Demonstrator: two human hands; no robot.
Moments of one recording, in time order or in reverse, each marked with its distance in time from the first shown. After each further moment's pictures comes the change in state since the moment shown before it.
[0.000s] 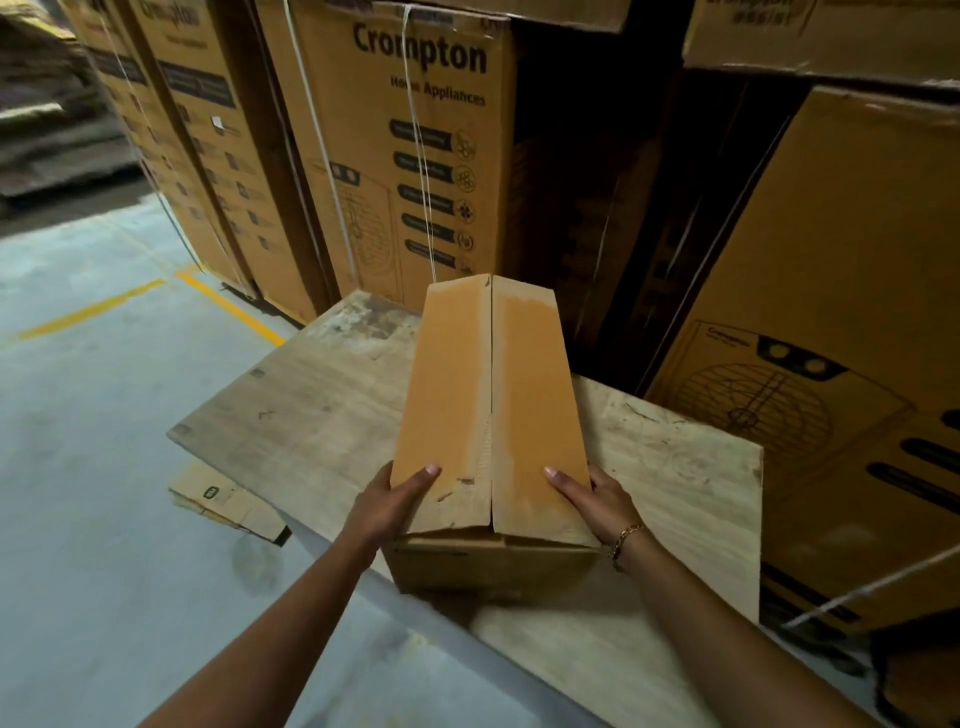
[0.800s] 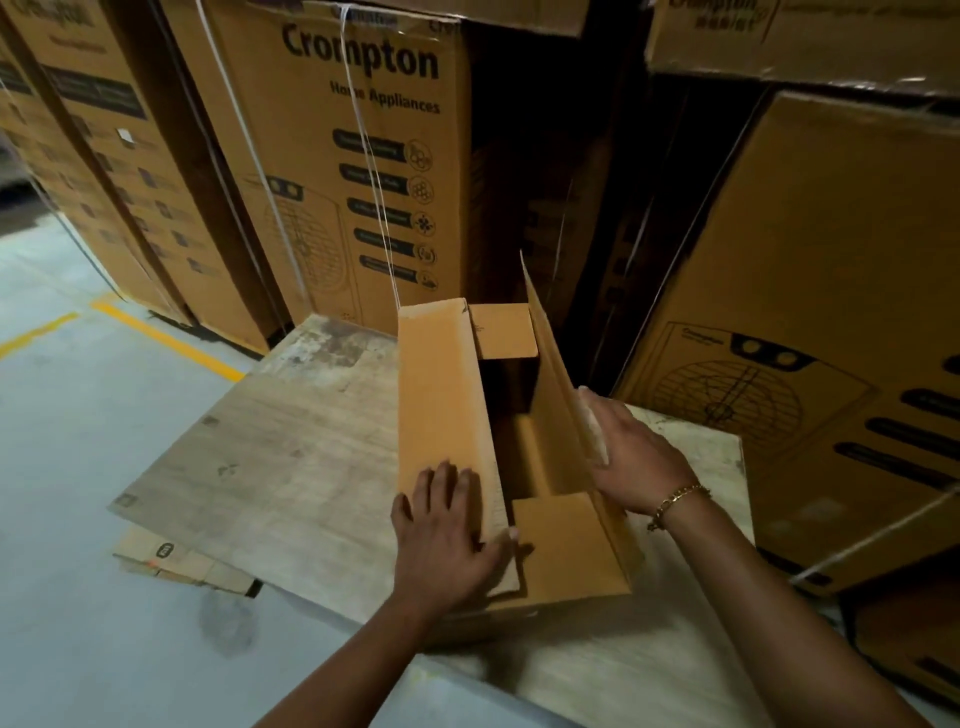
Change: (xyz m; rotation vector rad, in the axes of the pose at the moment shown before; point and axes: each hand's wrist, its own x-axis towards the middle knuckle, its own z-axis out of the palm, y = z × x) left_hand 0.023 0.020 0.038 0.907 0.049 0.560; right_hand 0.006 -0.108 -0.034 -0.858 0.132 -0.253
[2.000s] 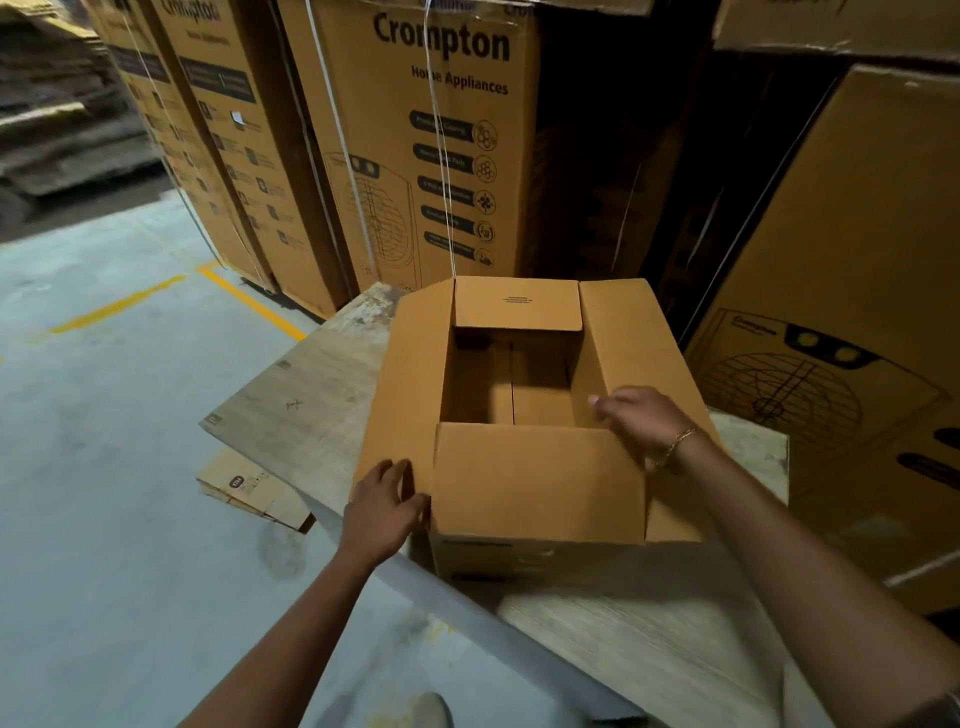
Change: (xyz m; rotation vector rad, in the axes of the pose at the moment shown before) left_hand -0.065 -0.060 -0.014 -0.280 -0.018 -0.448; right_hand 0.010 0.014 0.012 0.439 -0.156 0.105
